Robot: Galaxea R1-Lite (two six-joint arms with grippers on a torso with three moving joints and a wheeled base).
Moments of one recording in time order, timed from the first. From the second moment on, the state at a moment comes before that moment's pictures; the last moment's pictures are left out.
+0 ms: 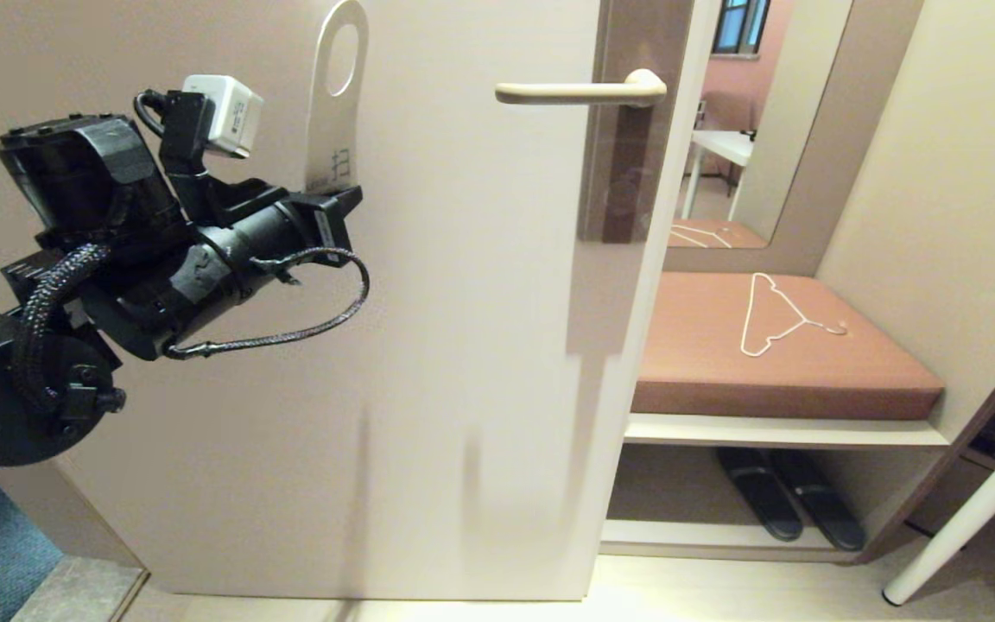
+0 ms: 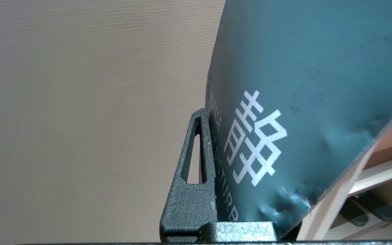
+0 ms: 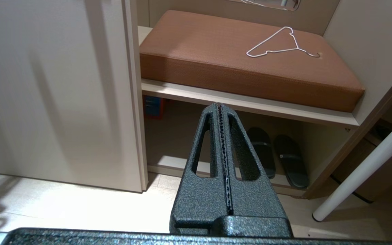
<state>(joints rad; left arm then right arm) -0.39 1.66 -0.98 -0.81 -0.02 0.03 0.01 0.00 -0.01 0.03 0.02 -0.07</state>
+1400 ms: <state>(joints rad) -0.58 1.96 -1.31 -0.81 0.00 0.02 0.01 0.00 -0.01 0.03 0.03 -0.09</state>
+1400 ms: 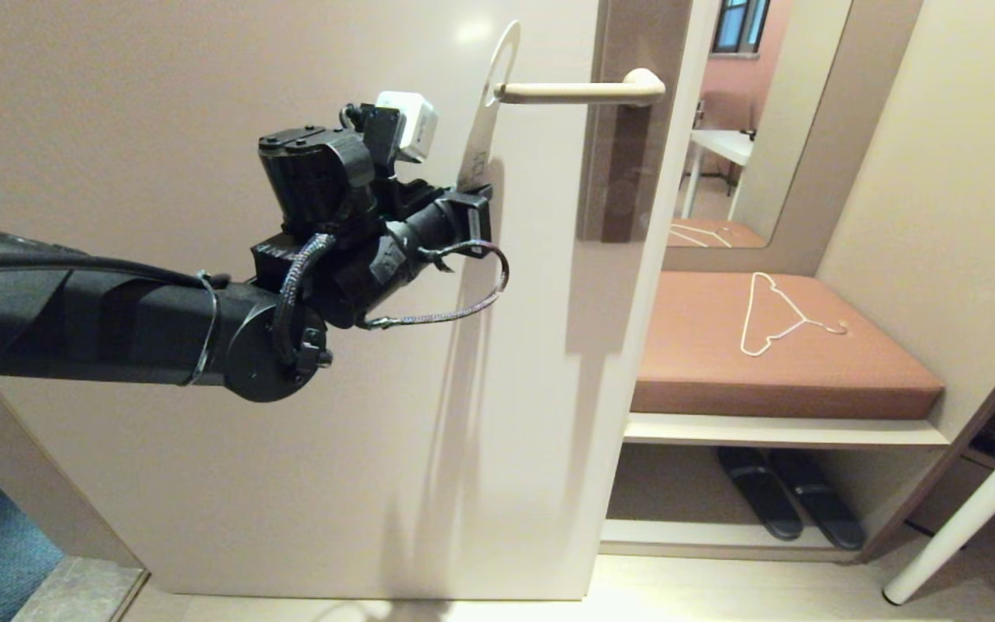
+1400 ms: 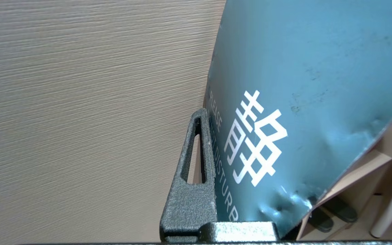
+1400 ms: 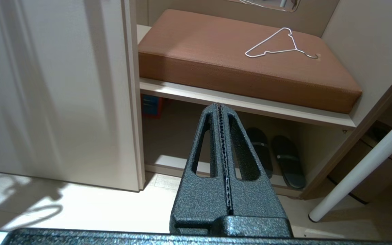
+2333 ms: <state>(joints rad) -0.69 2.03 -1.46 -0.71 0.01 0.03 0.01 0.00 -0.01 0.03 0.03 -0.09</state>
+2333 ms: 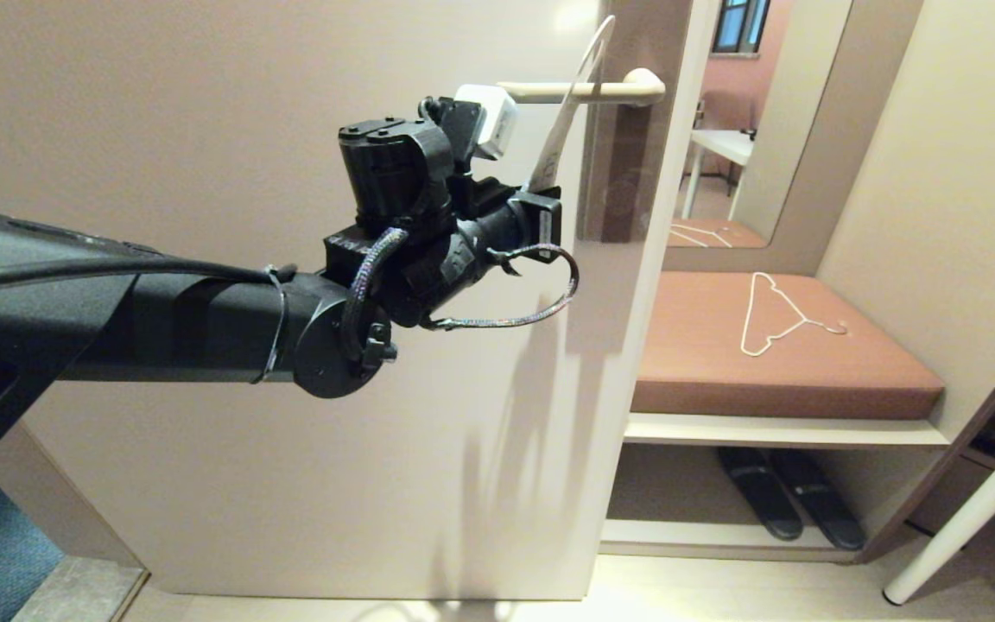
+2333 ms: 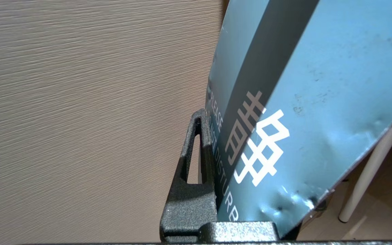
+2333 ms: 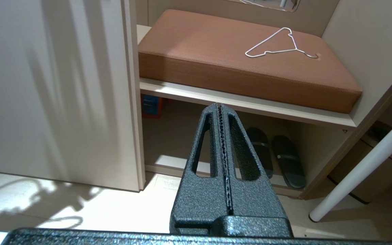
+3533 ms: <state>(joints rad) -0.75 2.06 -1.48 -0.72 0.01 0.03 0.01 0.00 -0.01 0.03 0.03 -0.09</state>
